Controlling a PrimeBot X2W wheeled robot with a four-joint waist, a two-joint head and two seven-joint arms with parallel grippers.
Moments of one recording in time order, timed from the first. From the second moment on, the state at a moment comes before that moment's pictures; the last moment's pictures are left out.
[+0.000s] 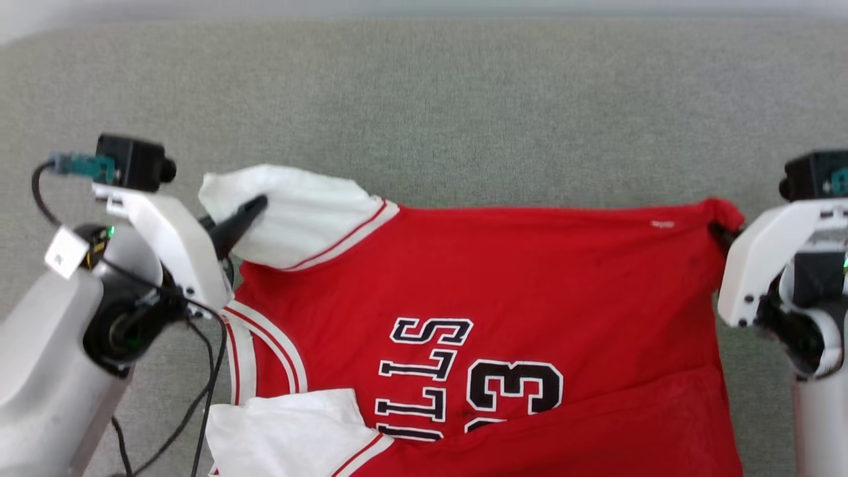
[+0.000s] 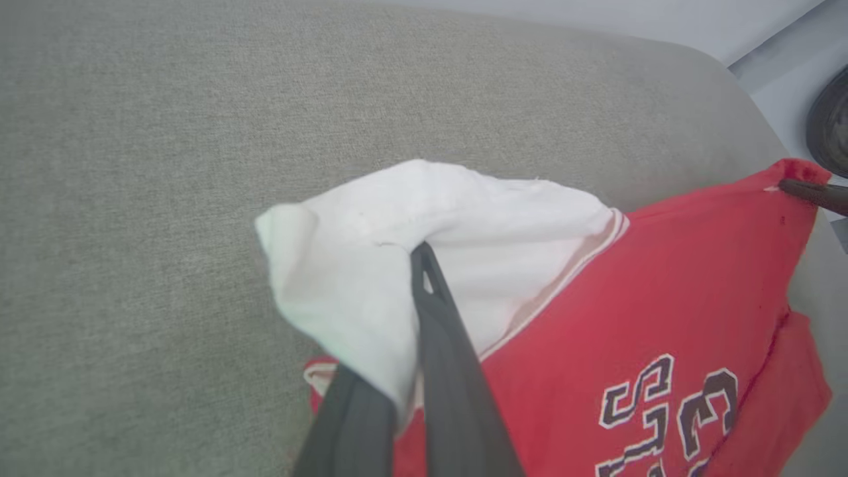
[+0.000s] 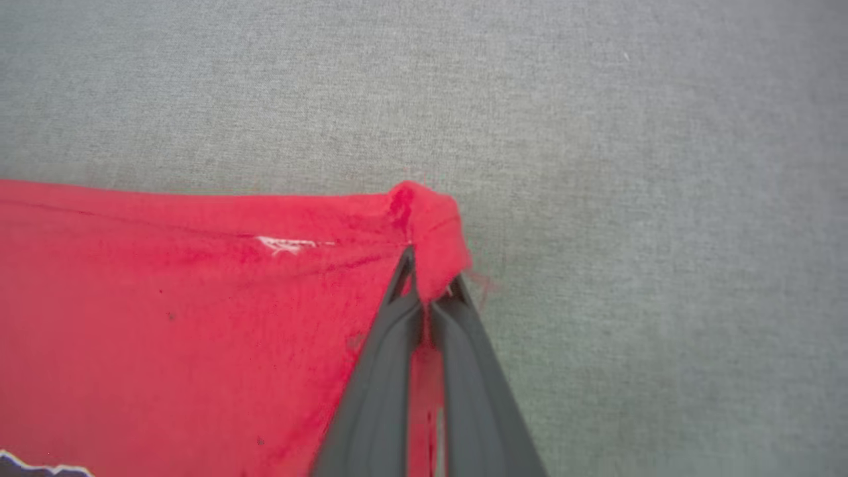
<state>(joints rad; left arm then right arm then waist) -0.65 0.63 -0.52 0.25 -1.04 -0.10 0.37 -0.46 -0.16 -0.12 0.12 0.22 0.13 0.78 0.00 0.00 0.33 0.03</state>
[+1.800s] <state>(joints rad) -0.09 0.55 -0.46 -0.11 -0.84 0.22 -0.21 0.10 -0.08 -0.27 -0.13 0.27 0.13 0.68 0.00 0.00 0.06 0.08</state>
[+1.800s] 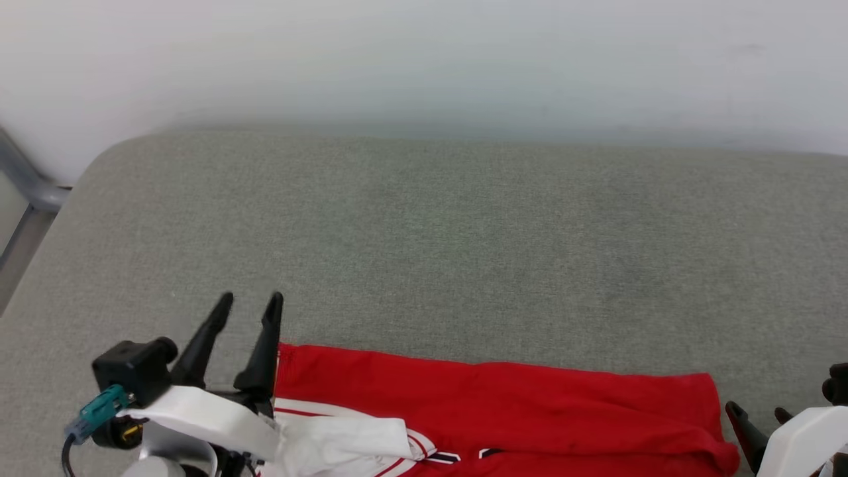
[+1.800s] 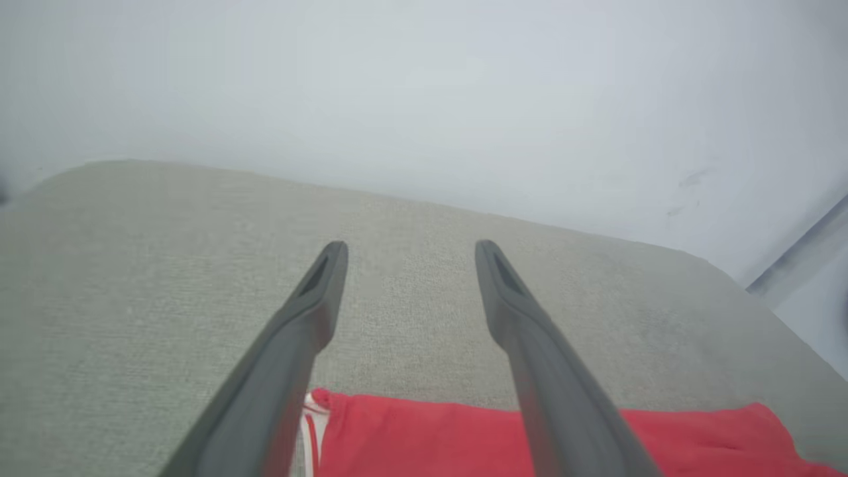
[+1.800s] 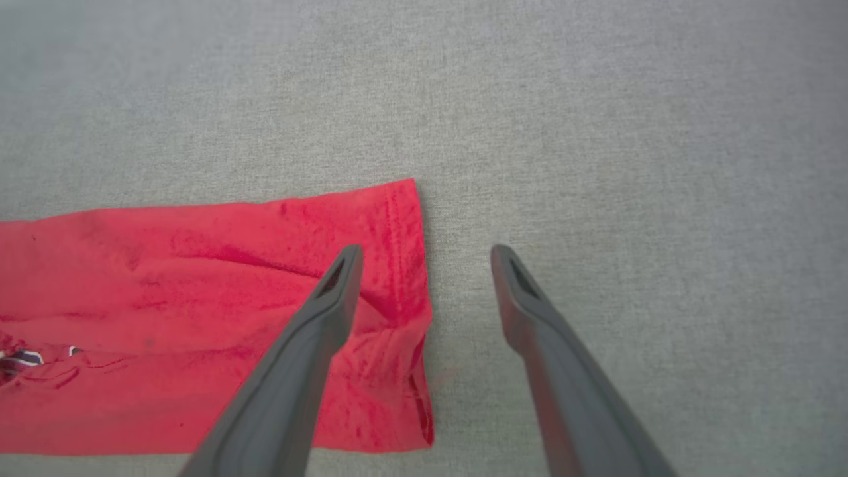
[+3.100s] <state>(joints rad) -0.03 0.45 -0.37 -0.08 -0.51 0.16 -0.24 0.04 -0.16 -0.40 0.01 0.33 0.13 0.81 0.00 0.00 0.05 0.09</state>
